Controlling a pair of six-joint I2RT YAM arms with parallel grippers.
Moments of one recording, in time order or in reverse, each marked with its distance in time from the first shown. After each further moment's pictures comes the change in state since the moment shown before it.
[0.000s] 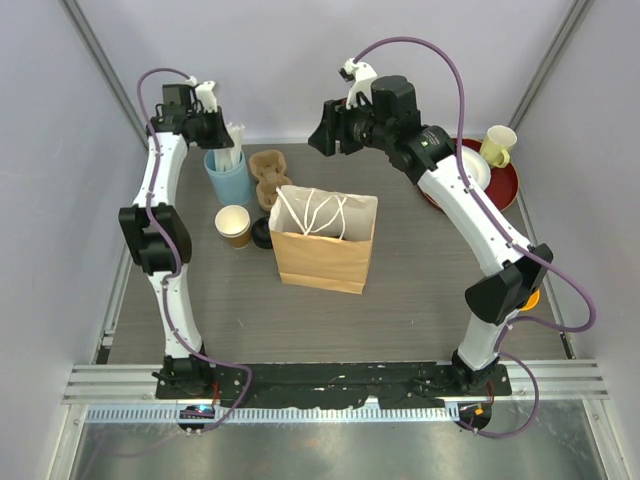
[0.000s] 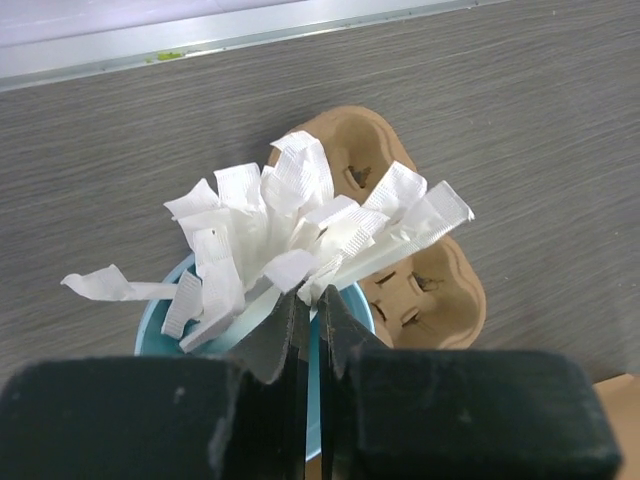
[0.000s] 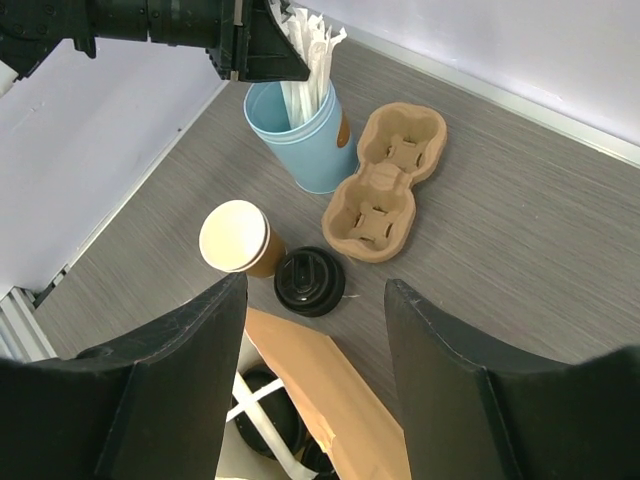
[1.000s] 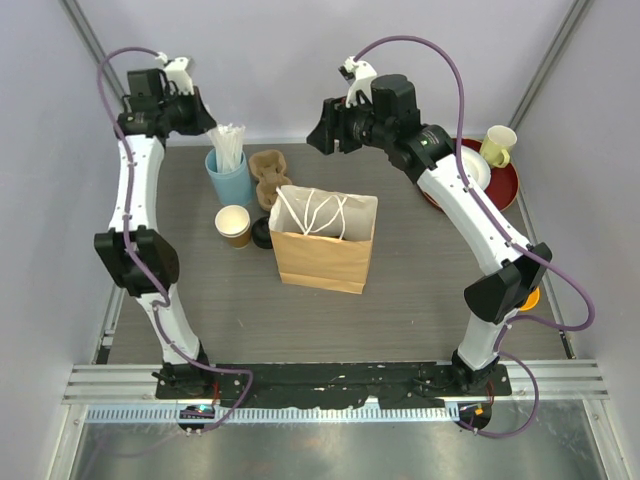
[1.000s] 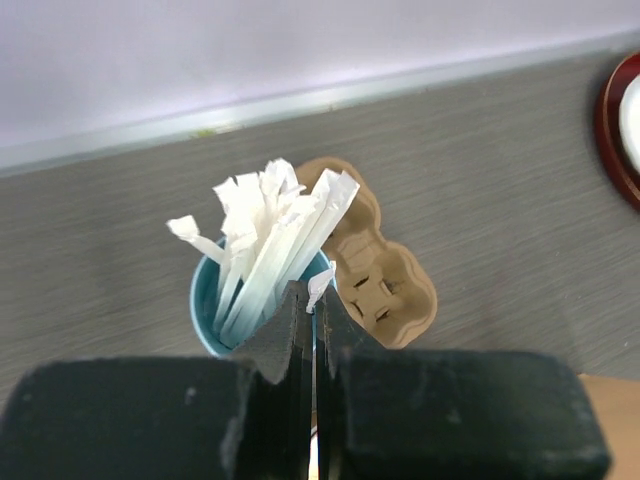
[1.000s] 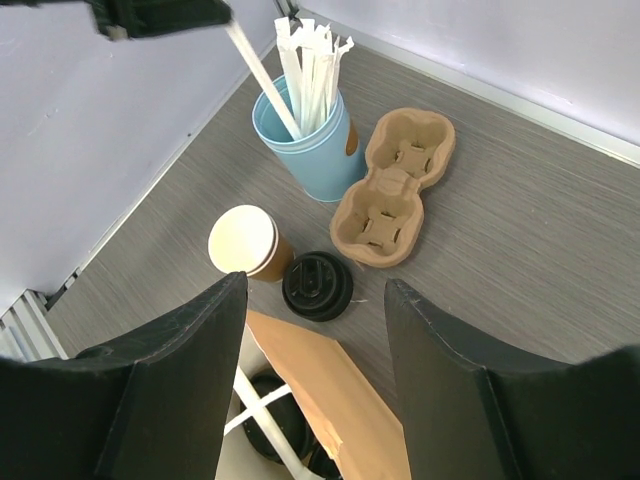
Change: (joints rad) left arm 0.037 -0.240 -0.106 0.027 0.029 -0.002; right arm -0.002 0.010 0.012 0.006 -0.016 0.016
